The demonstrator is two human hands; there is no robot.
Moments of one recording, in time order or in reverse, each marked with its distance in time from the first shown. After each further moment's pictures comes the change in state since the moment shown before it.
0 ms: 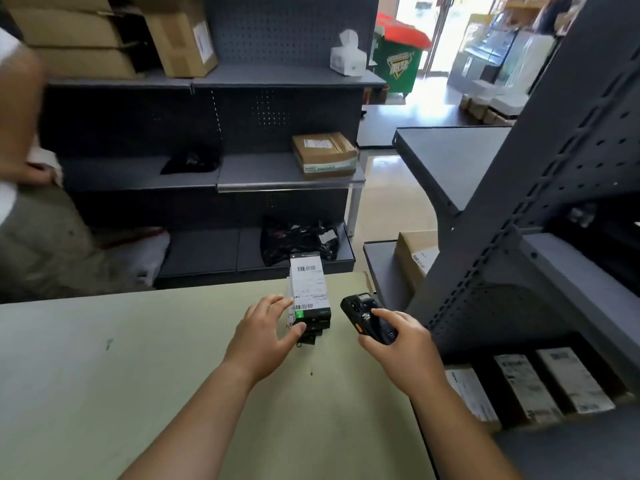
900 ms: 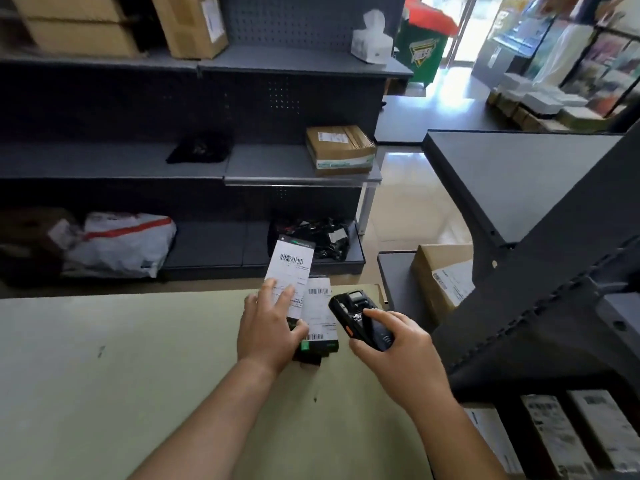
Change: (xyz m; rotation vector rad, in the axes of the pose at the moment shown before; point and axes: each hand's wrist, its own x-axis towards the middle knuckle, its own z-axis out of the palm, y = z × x) left_hand 0.068 -0.003 0.022 0.172 0.207 -0.097; right_hand 0.050 -0.035 0.007 -0.035 -0.080 -0.062
